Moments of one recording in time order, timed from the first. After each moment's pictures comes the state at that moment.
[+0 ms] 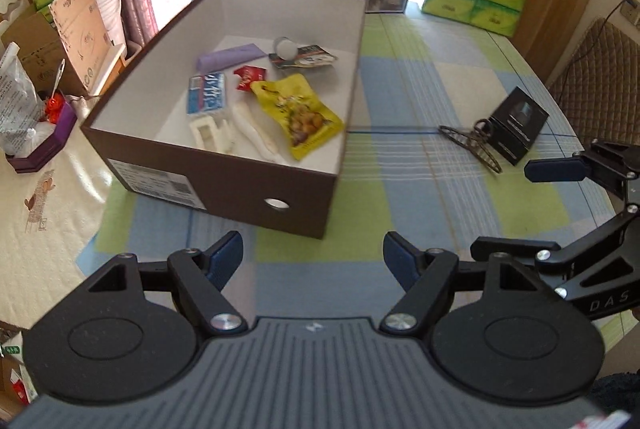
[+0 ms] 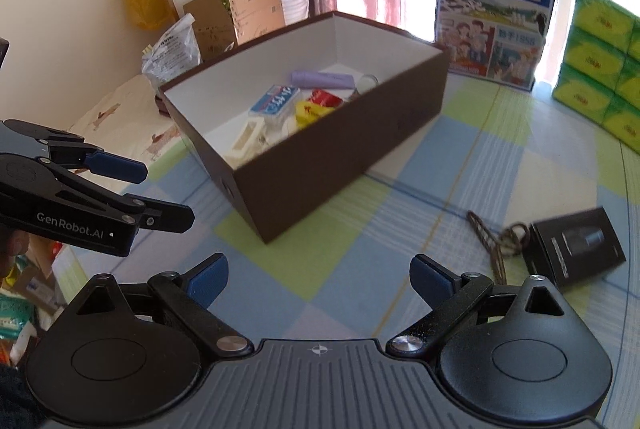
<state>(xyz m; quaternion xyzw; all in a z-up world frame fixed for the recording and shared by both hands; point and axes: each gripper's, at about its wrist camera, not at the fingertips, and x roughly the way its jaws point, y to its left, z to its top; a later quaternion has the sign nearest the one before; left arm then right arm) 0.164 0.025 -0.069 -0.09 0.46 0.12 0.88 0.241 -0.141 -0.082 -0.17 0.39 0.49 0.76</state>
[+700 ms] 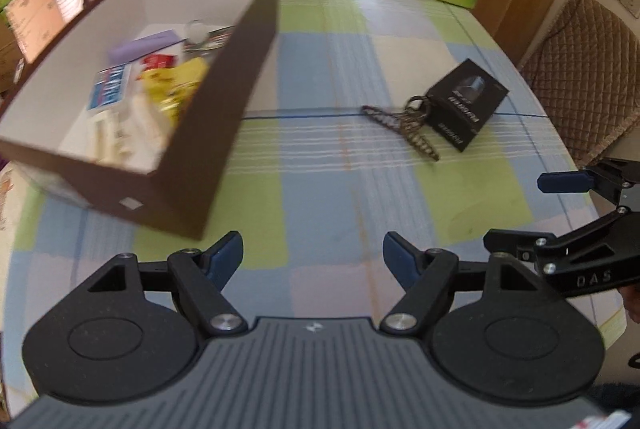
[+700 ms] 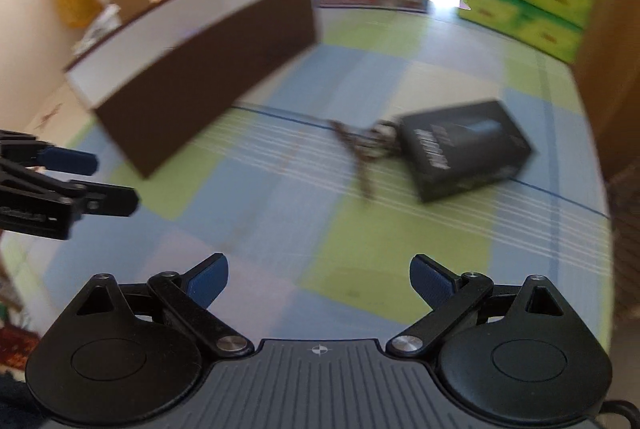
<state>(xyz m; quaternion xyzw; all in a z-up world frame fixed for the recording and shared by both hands) 0.231 -0.064 -0.103 -0.09 0.48 0.09 0.87 0.319 -0.247 -0.117 -0.16 0.45 0.39 0.79</state>
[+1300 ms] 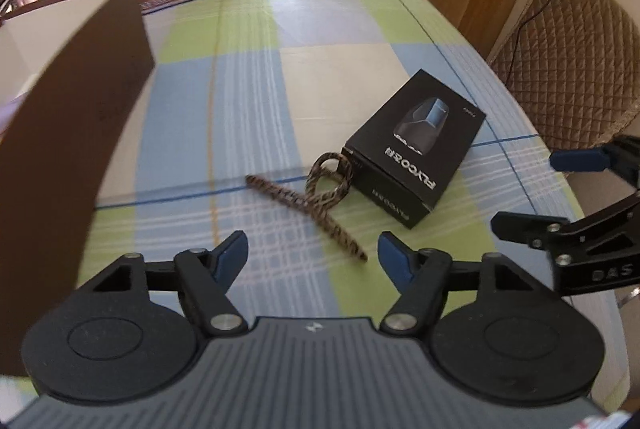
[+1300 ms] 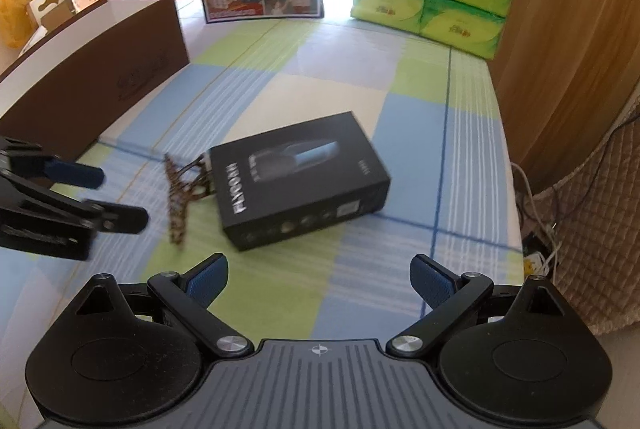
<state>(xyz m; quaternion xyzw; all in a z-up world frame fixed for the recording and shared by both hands) 0.380 -0.124 -0.159 -0.07 0.48 0.03 0.87 0.434 -0.283 -0.131 -0.17 0.43 0.34 0.82</state>
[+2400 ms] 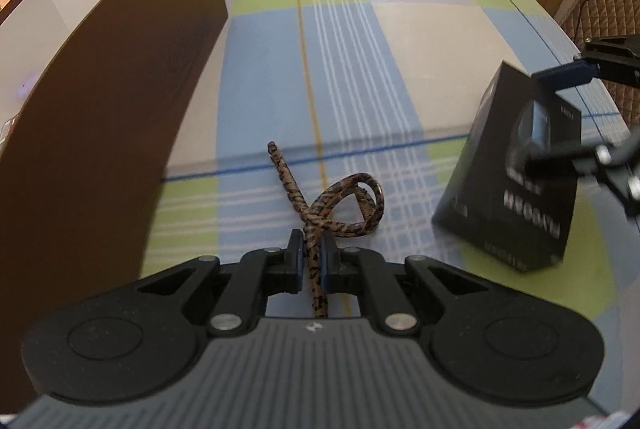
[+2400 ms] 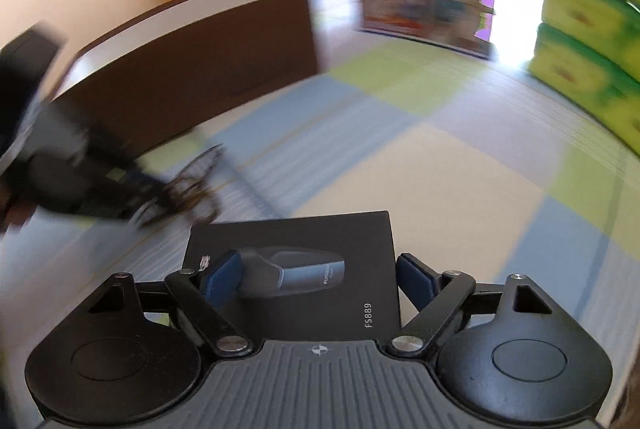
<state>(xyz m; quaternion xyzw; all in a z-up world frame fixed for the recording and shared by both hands) 0.373 -0.062 -0.189 -0.04 0.52 0.09 0.85 0.480 -0.225 -0.160 -0.23 0.36 0.60 0.67</state>
